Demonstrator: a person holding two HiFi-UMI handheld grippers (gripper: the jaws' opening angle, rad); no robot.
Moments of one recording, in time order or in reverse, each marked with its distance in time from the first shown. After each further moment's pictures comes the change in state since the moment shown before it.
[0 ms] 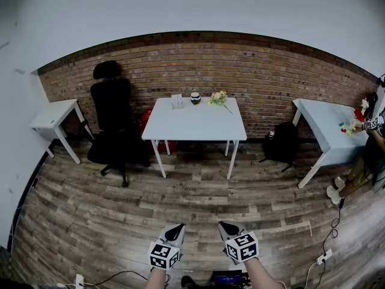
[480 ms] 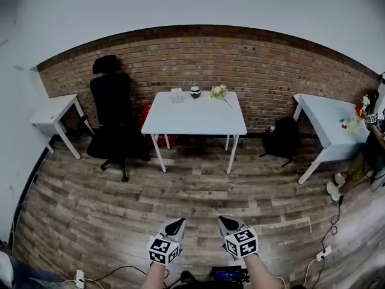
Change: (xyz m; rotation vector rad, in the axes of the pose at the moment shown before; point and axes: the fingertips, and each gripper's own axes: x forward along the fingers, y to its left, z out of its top) left arm 0.005 -0.006 0.009 0.020 -0.017 -0.025; right arm 0.000 -0.002 0.004 -0.007 -0.017 -0.002
